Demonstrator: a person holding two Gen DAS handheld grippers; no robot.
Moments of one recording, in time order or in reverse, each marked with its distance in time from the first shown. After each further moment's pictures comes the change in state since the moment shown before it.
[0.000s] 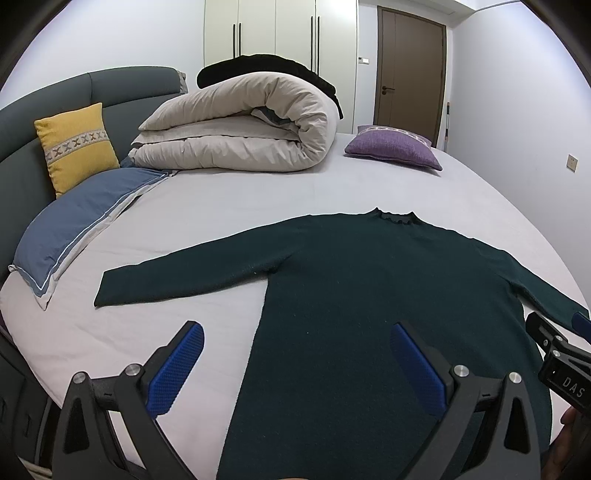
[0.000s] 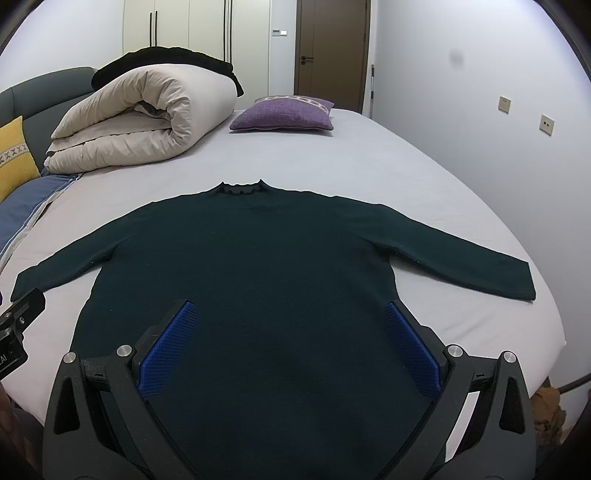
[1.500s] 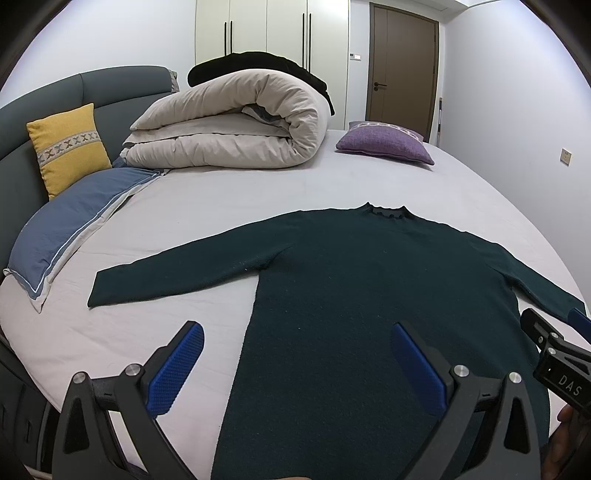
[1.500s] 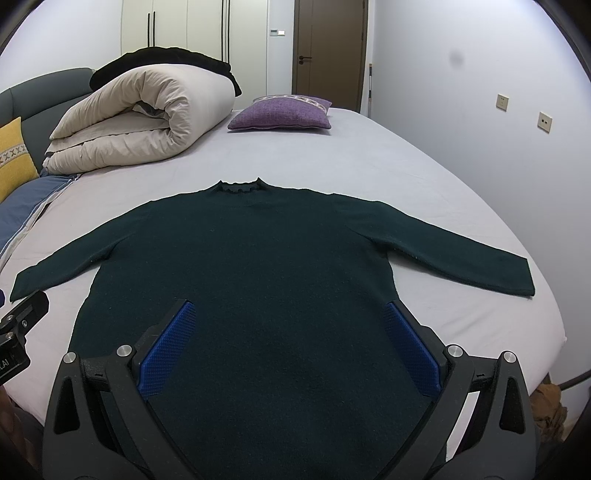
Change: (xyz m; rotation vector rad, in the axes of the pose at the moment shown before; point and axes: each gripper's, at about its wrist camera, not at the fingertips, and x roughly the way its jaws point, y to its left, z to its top) left arm 0.001 -0.012 -0.003 0.014 0.010 -0.019; right arm -0.004 -0.001 -0.004 0.006 -0.001 0.001
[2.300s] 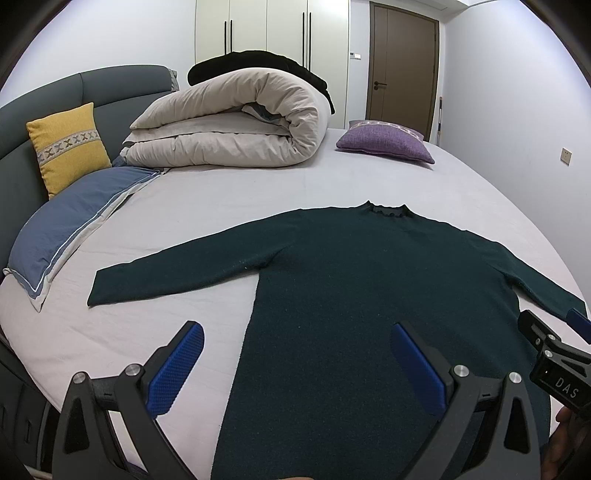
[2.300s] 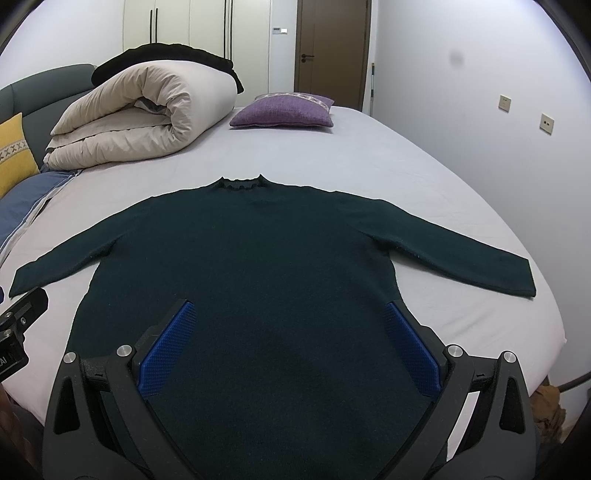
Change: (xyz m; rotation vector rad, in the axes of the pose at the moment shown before) left arm 0.001 0.003 0.000 -0.002 0.003 -0.001; right arm 0.002 0.000 -0.005 -0.007 0.008 -0.001
